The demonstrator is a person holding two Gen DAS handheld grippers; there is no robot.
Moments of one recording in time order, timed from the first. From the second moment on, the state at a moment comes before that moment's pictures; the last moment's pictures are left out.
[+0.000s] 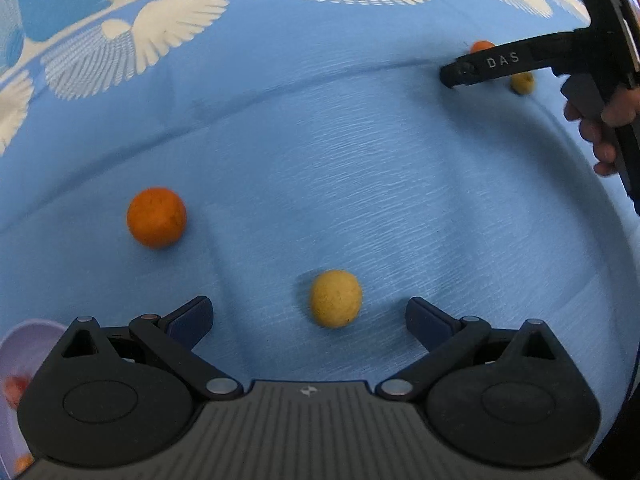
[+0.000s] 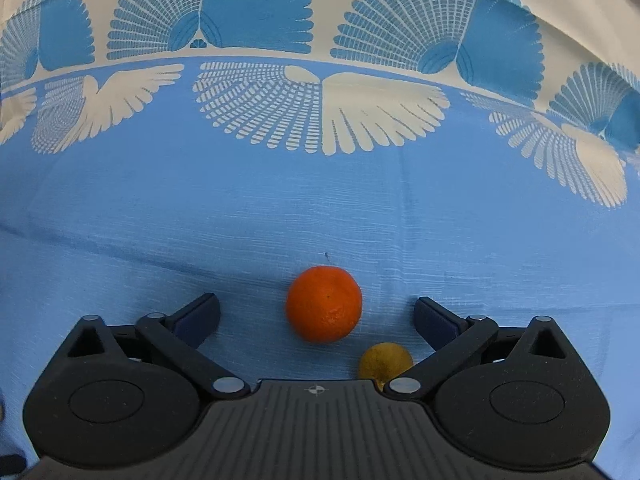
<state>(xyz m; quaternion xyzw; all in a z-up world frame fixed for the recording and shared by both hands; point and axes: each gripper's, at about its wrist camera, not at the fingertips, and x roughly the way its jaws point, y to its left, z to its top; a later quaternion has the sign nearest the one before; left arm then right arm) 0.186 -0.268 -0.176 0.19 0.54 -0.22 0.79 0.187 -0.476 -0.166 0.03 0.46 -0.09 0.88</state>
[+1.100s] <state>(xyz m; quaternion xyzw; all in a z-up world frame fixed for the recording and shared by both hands) -0.010 -0.056 -0.001 0.12 0.47 -0.14 0.86 -0.079 -0.184 -0.006 0.07 0.39 0.05 0.92</state>
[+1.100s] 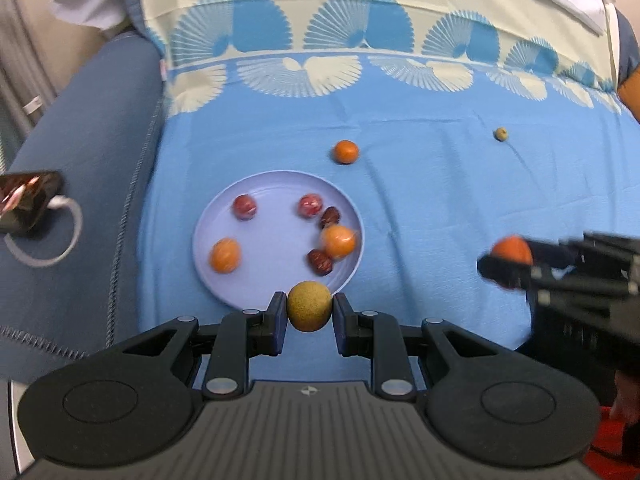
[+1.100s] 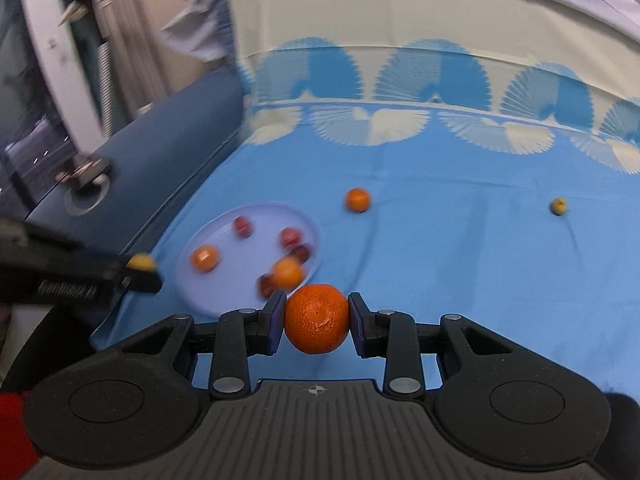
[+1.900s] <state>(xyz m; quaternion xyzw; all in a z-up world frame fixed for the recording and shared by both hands) -0.057 0.009 0.026 0.04 0.43 -0.12 0.89 -0.128 -0.107 0.026 -0.05 0.35 0.09 0.93</state>
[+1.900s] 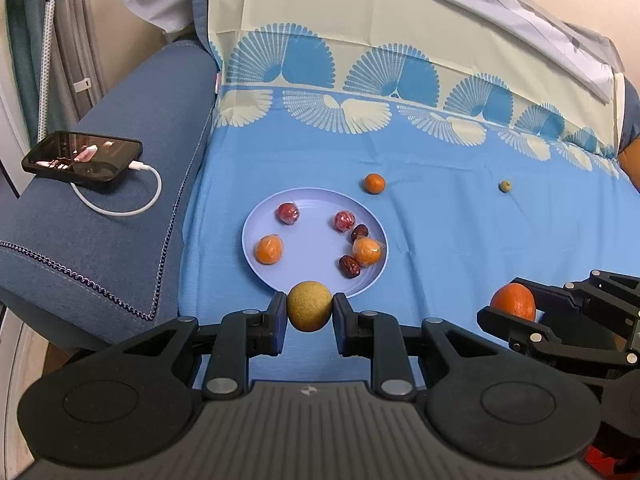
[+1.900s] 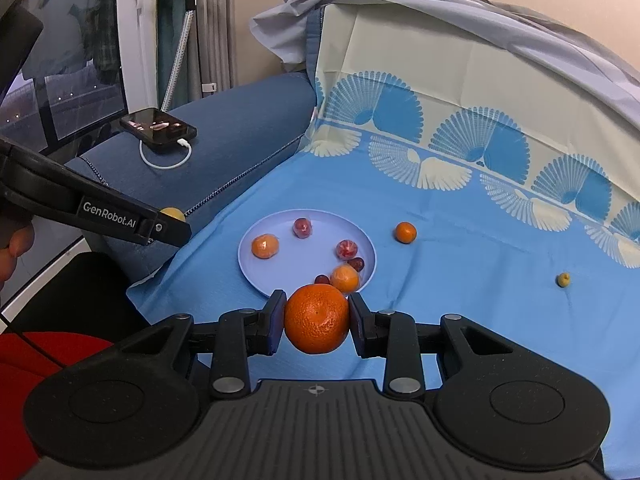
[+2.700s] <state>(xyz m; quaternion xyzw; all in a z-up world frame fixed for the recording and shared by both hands) -0.040 0.008 0.010 0.04 0.45 -0.13 0.88 -0.113 -0.109 0.011 -0.04 0.38 0.09 0.92</state>
